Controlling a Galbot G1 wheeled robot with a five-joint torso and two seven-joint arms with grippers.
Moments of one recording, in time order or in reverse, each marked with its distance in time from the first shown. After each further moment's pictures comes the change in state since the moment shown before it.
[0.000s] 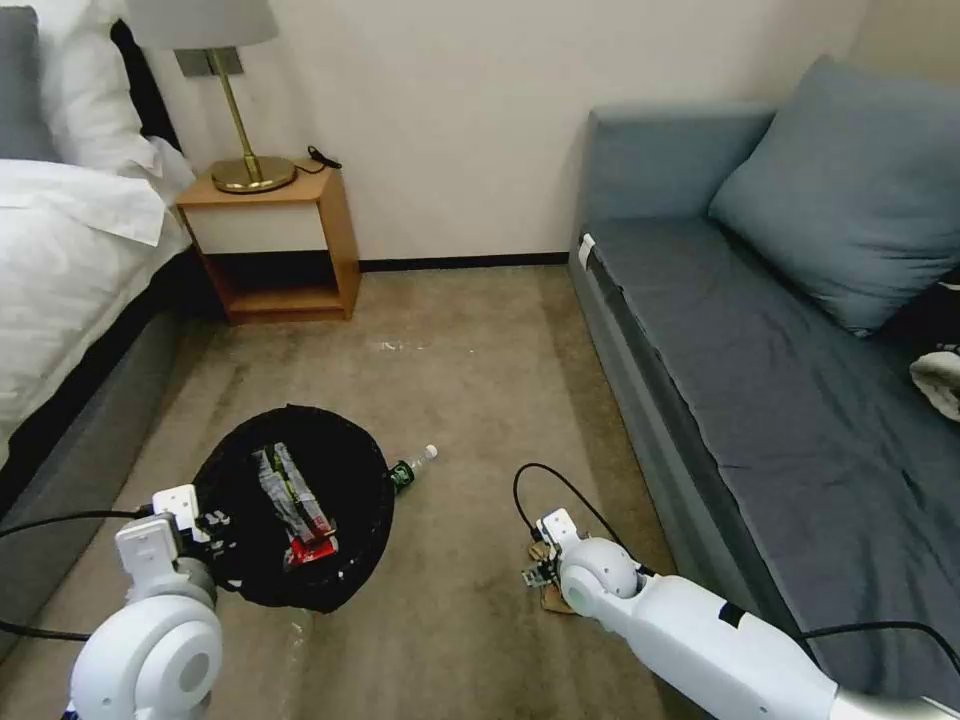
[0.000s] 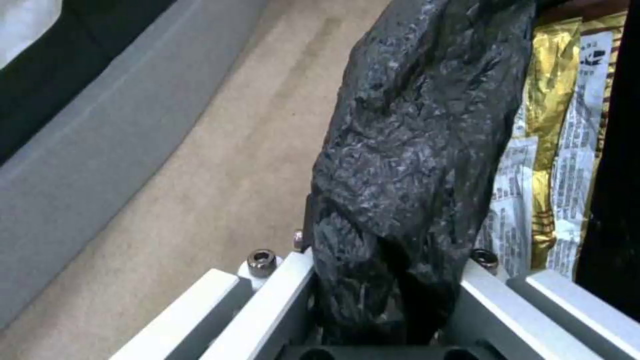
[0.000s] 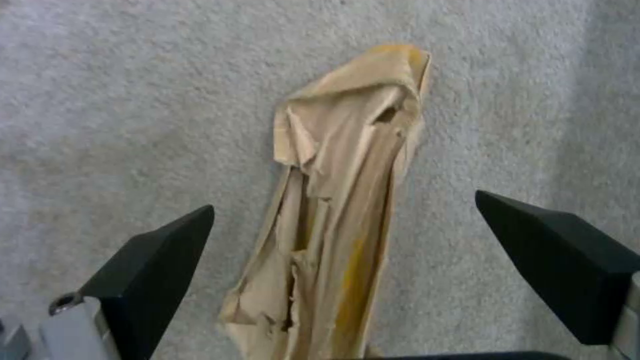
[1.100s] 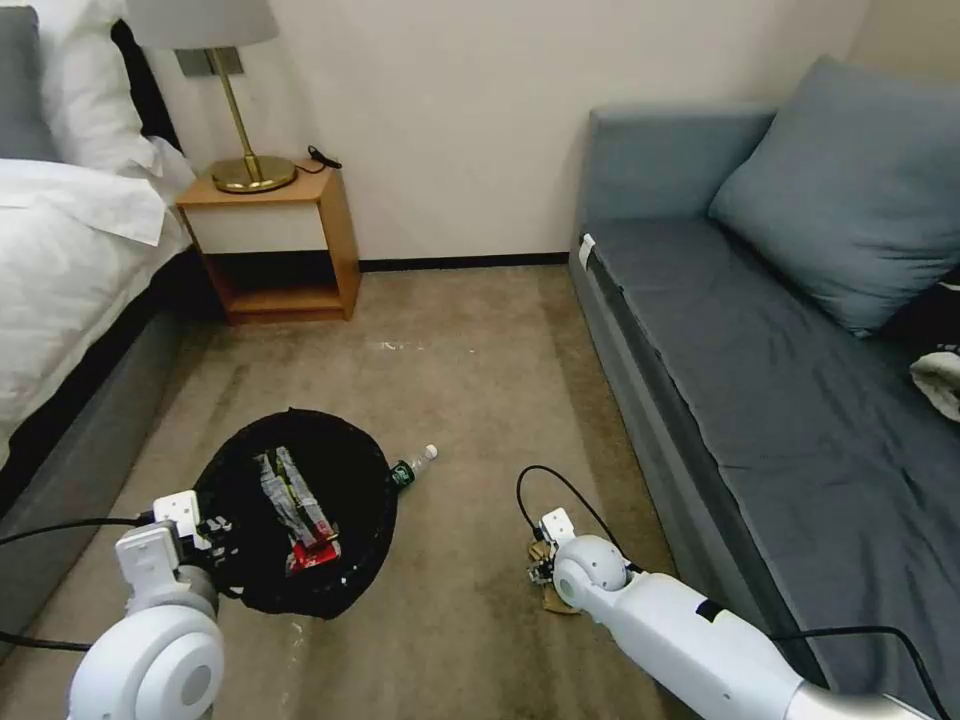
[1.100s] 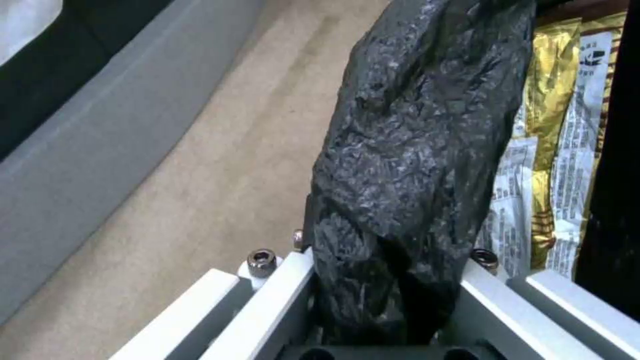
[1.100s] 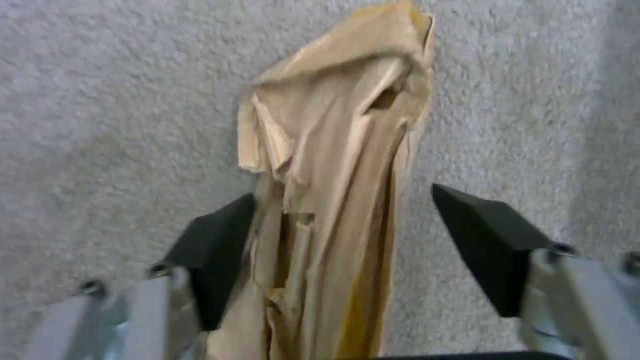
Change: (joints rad) left arm 0.022 -0.014 0.000 -0.021 0.012 -0.003 0.003; right arm 0.005 0.094 0.048 -0.163 -0.057 0.001 -0.029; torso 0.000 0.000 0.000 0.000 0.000
